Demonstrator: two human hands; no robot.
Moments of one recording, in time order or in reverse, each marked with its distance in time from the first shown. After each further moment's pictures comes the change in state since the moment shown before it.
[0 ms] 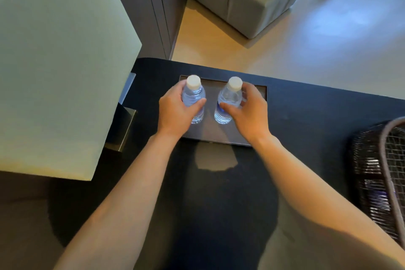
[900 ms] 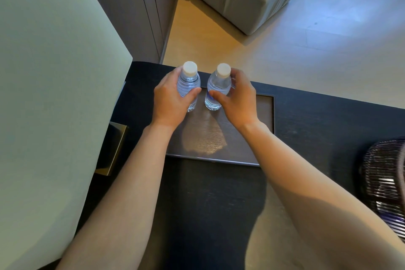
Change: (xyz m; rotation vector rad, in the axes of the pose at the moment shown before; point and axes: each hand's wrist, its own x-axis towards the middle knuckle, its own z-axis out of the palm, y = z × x) left_hand 0.093 -0.043 0.016 0.039 0.013 0.077; right_hand 0.095 -0.001 0.060 -0.009 0.019 -0.045
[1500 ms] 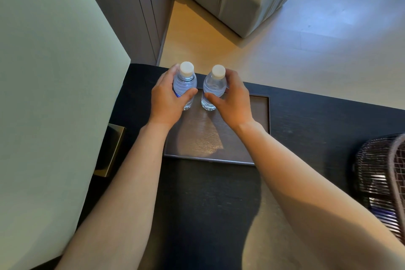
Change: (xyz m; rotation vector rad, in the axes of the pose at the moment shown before) left_hand 0.003 0.000 -0.003 -0.075 -0.061 -0.098; right_hand -0.004 -0.002 -0.001 -0.018 -0.031 -0.050
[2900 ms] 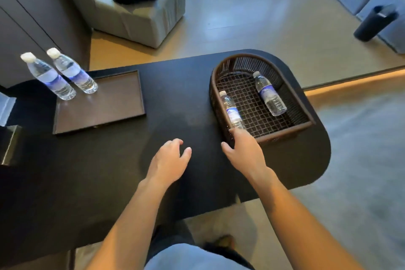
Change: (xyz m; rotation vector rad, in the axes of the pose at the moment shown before) left_hand -0.423 0.229 0.229 0.482 -0.591 -0.029; right_hand -0.429 0.192 -0.369 -0.377 0.059 0.405
